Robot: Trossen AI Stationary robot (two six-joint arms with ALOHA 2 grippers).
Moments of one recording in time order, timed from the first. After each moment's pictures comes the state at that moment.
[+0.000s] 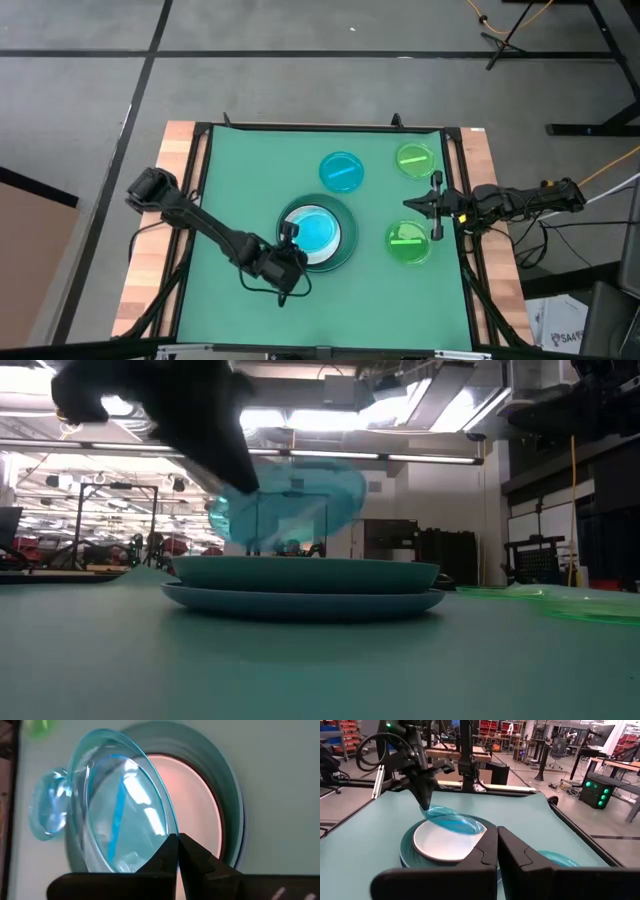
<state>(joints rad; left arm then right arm) -0.49 1.75 1.21 -0.60 -0.57 -0.13 0.22 0.23 0.23 -0.08 0.26 -0.08</state>
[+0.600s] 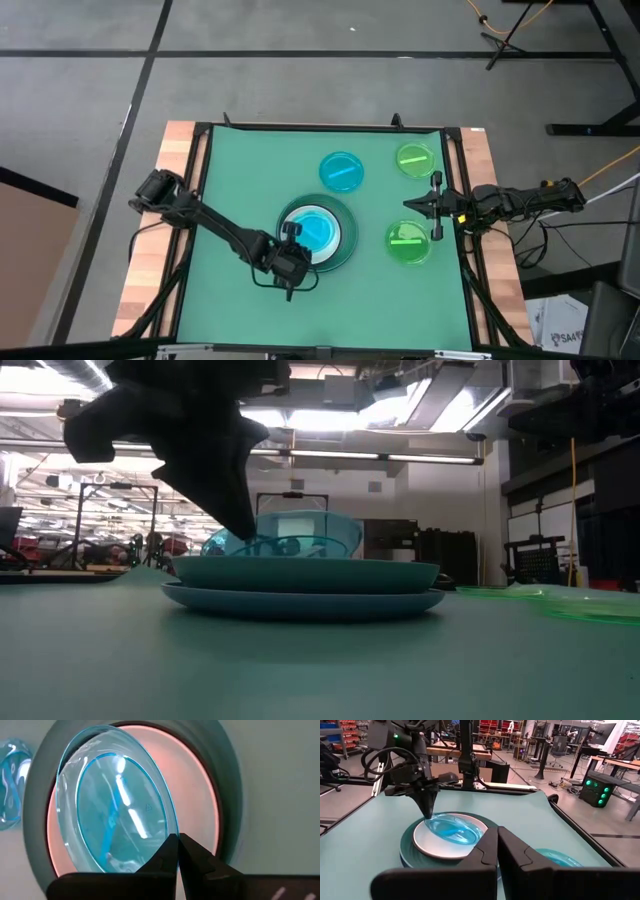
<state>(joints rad) -0.43 1.81 1.21 -0.59 -0.45 -0.17 0.22 0.23 0.23 -0.09 0.26 -0.08</state>
